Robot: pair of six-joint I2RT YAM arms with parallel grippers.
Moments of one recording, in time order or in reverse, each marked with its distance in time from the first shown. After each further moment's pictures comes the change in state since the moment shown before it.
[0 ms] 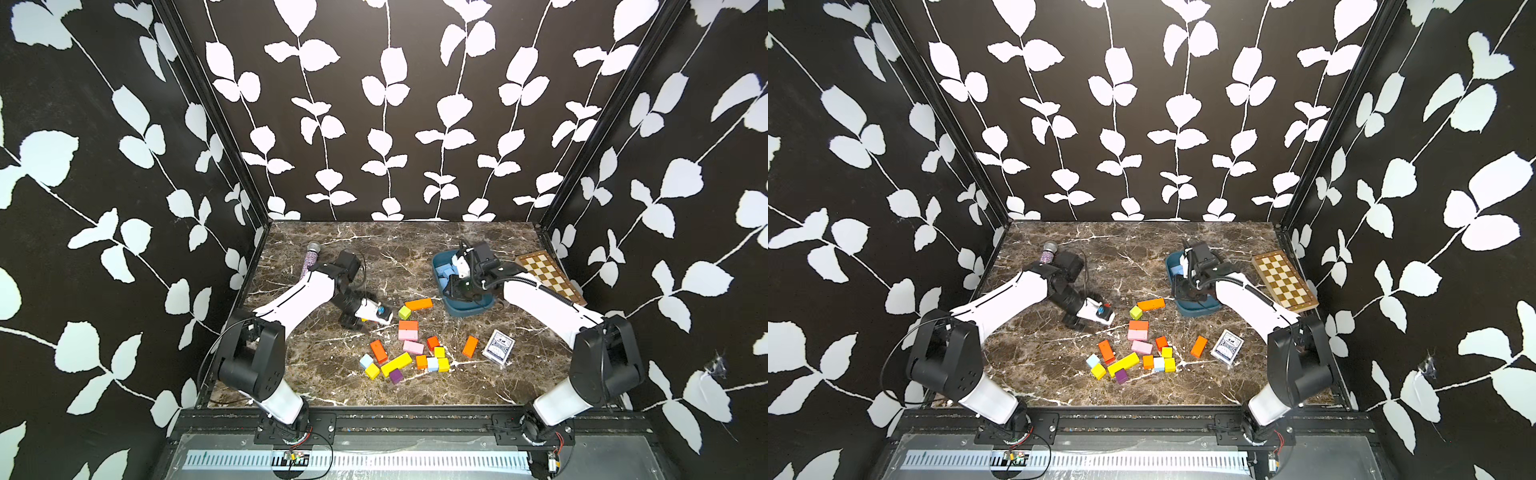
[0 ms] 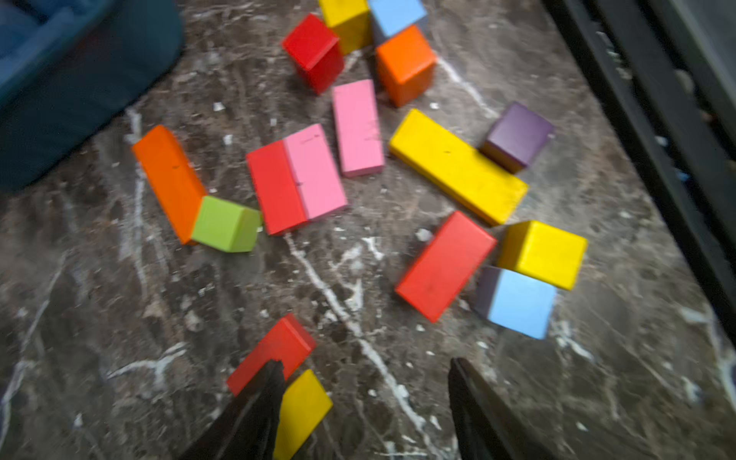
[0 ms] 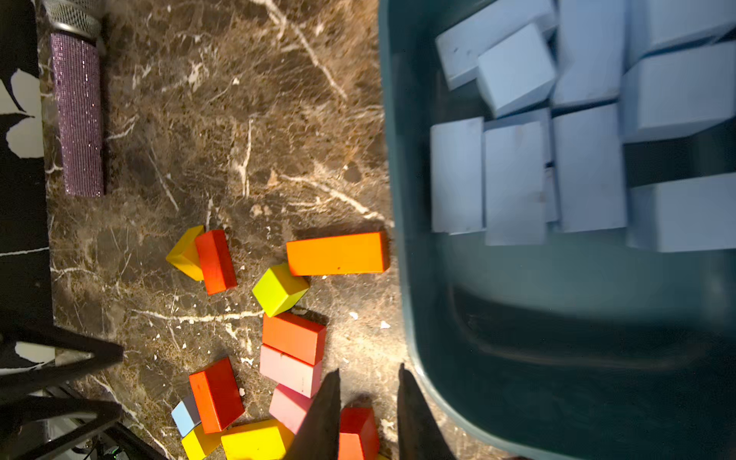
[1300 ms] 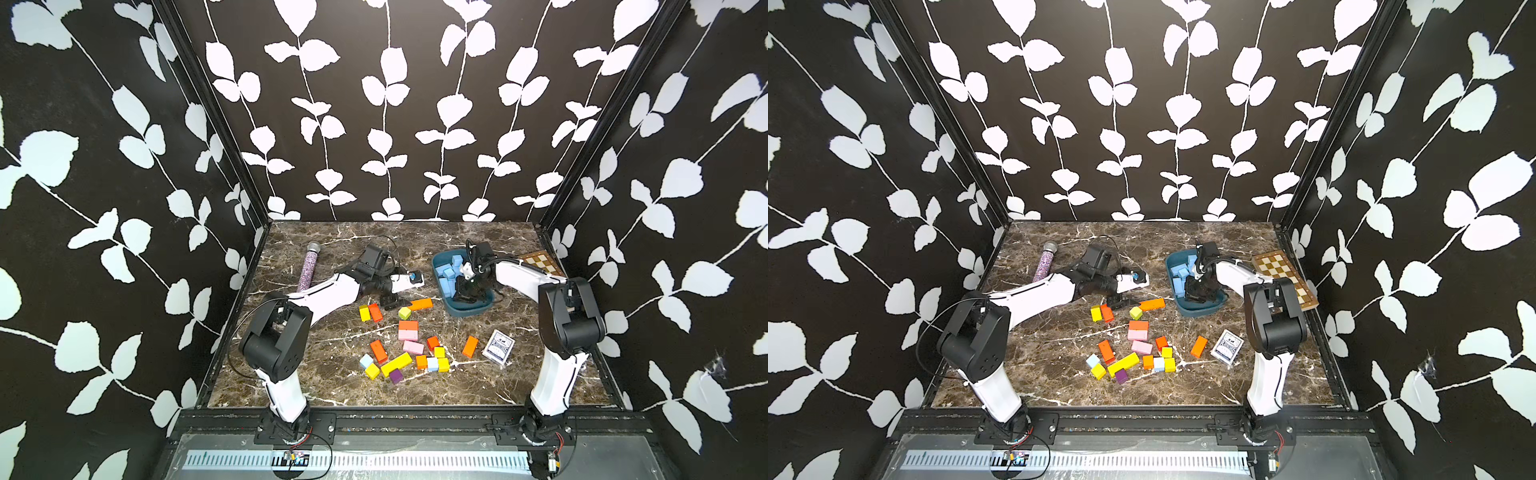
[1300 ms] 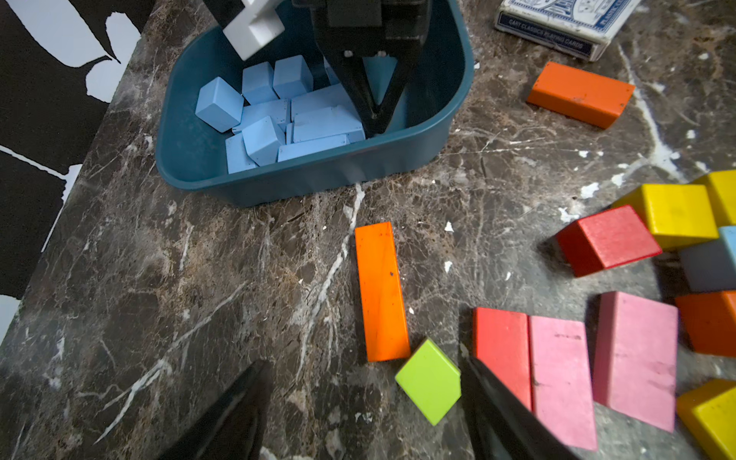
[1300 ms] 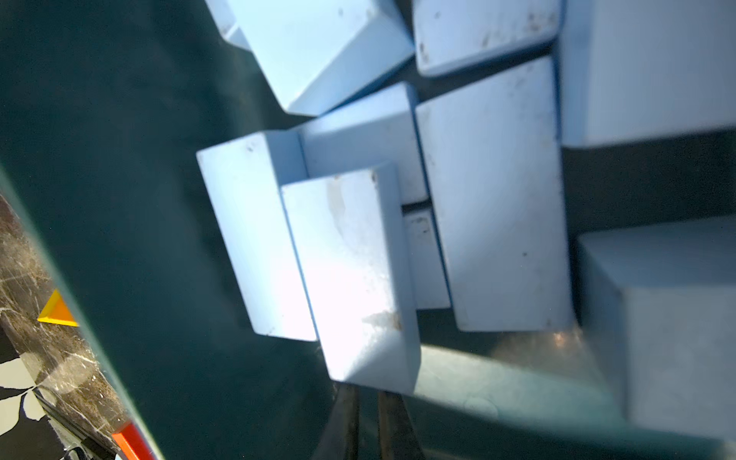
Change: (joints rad) left arm -0.148 0.172 0.052 0.755 -0.030 -0.815; right arm -0.203 0.334 0.126 -0.073 -0.122 -0.123
